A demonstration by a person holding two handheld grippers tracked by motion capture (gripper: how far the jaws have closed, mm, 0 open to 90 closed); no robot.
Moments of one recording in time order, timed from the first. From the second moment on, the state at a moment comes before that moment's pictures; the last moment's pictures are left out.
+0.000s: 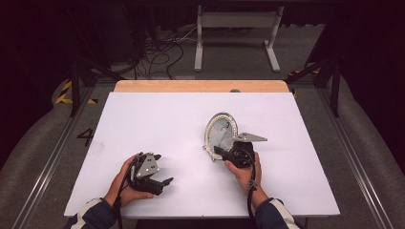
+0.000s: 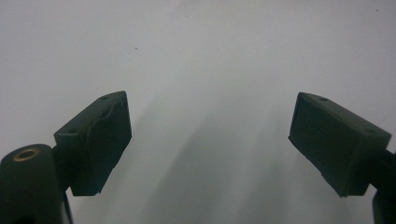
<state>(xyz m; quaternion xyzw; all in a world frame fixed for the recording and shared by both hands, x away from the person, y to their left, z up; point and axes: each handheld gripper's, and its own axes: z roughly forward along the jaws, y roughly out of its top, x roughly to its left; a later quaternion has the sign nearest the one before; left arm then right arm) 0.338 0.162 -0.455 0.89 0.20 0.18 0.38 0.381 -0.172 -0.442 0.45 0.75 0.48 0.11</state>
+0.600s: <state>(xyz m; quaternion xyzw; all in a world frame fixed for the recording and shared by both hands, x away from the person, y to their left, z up) 0.341 0.158 -0.454 0.88 0.20 0.18 0.38 0.387 -0.176 -0.440 0.43 0.76 0.48 0.08</state>
